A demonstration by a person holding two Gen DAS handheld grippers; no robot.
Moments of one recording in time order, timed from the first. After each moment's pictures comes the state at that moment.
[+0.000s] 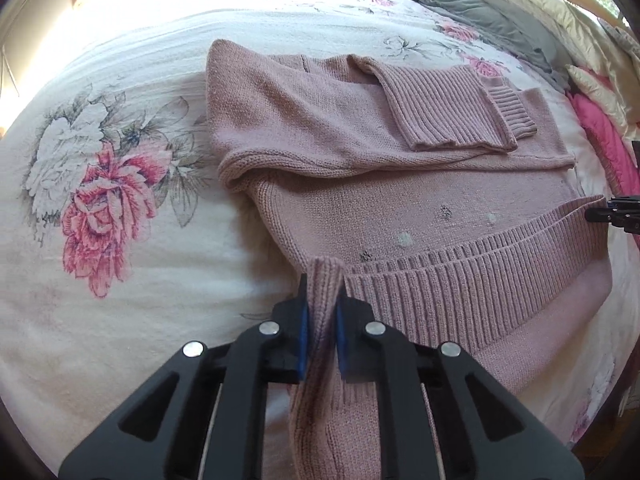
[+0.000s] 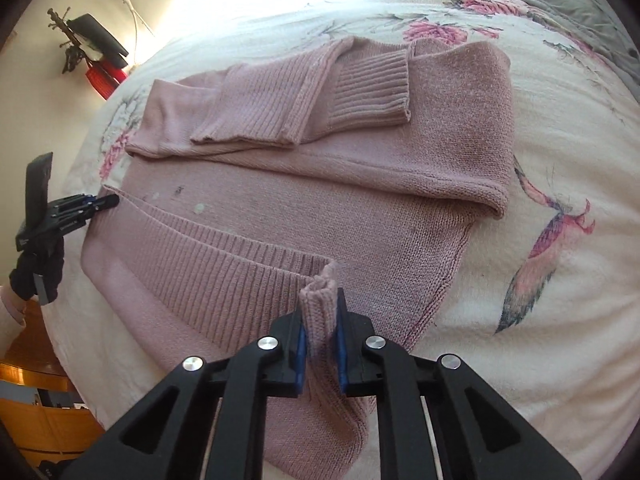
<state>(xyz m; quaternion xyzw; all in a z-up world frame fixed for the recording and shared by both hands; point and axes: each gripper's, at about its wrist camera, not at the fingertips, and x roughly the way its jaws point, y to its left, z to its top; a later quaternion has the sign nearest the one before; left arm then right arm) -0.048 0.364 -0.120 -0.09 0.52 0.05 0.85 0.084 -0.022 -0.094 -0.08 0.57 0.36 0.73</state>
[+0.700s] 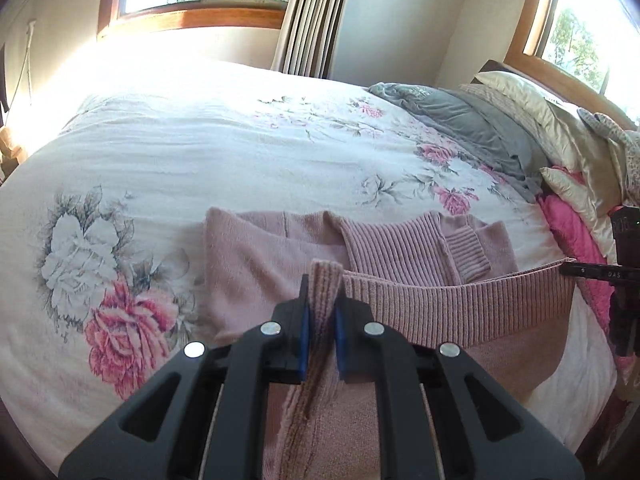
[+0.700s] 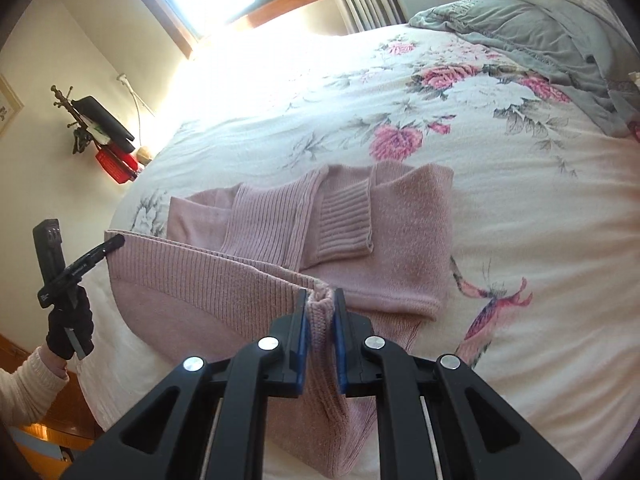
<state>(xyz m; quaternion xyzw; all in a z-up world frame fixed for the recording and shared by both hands) 0.002 0.379 -0.018 -0.15 0.37 0.05 0.92 0.144 -0.041 -0.008 0.02 0.50 0.35 0.79</state>
